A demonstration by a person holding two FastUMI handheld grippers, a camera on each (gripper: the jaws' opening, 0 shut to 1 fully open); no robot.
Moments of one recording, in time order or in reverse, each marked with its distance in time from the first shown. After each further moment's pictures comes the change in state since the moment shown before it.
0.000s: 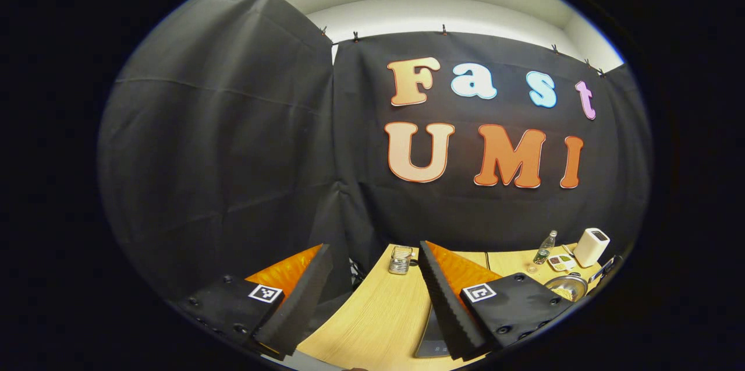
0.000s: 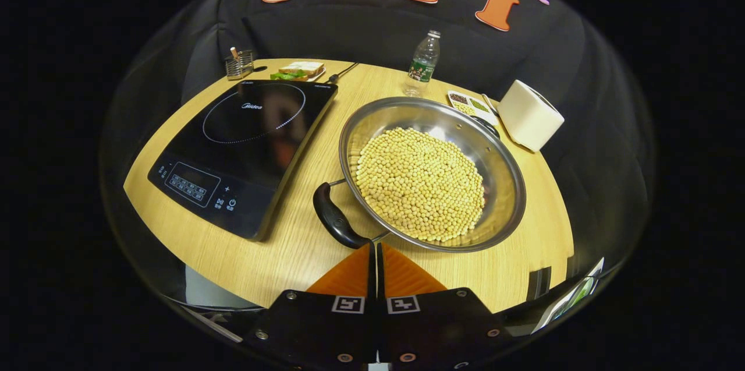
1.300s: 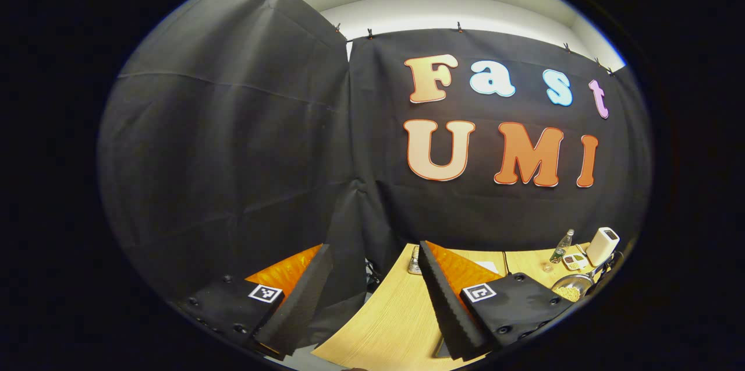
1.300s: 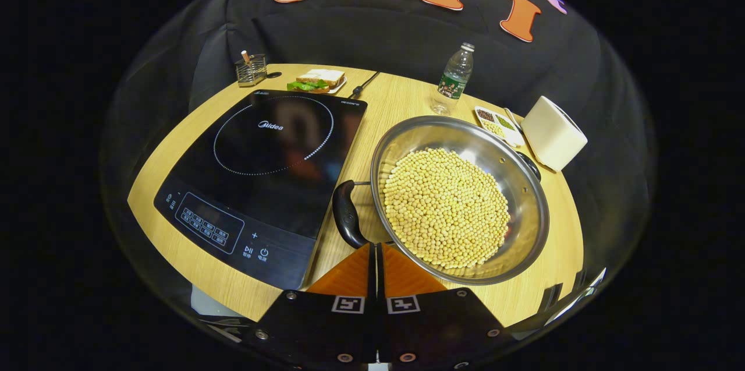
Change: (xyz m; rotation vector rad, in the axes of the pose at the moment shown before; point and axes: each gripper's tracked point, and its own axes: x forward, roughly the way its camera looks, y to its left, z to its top) left arm 0.014 0.054 -0.003 0.001 0.008 0.068; right arm 0.028 0.049 0.047 -0.011 -0.030 0.041
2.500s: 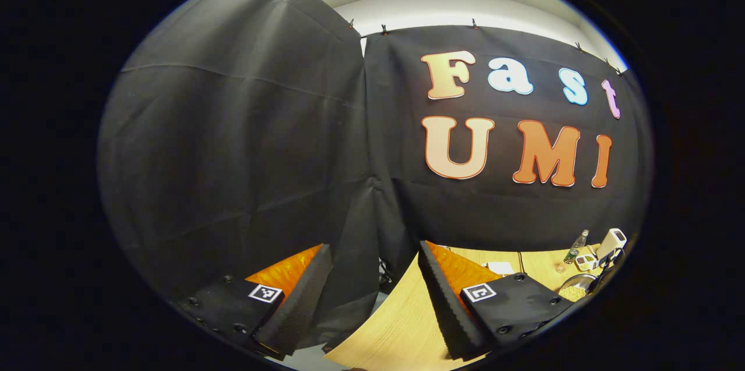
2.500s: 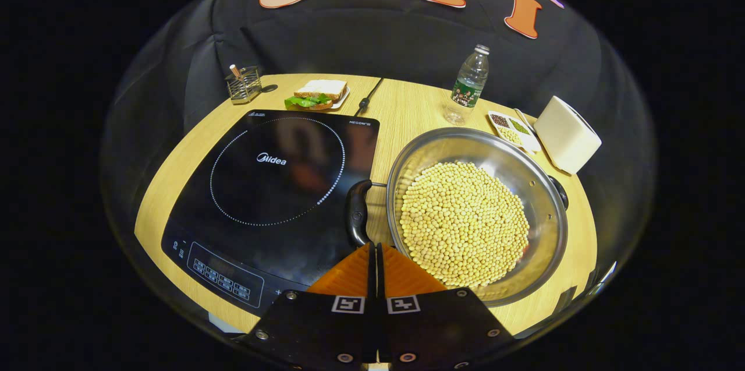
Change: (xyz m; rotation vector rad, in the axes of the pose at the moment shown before) left arm 0.020 0.038 -0.005 -0.004 0.021 0.066; right arm 0.032 0.030 0.045 0.068 -0.005 0.020
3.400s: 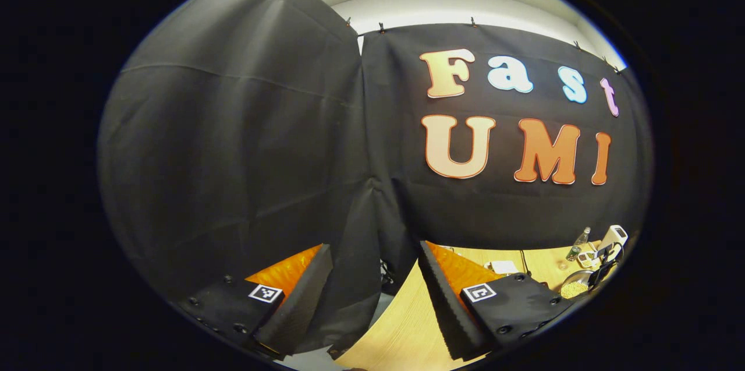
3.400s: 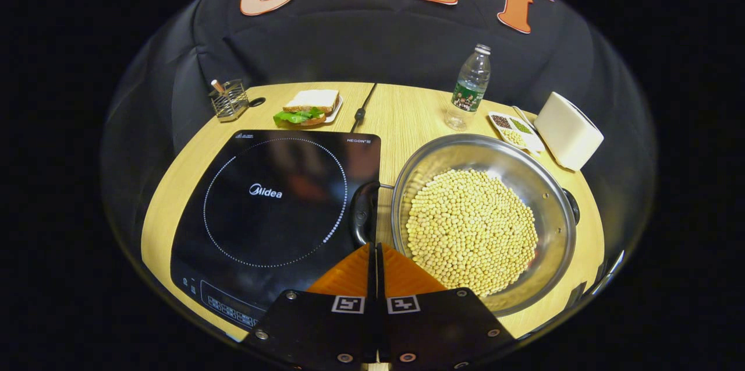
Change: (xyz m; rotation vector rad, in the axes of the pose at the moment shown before) left arm 0.020 0.011 0.010 0.018 0.001 -0.043; right arm 0.023 0.014 0.030 0.083 -0.007 -0.034
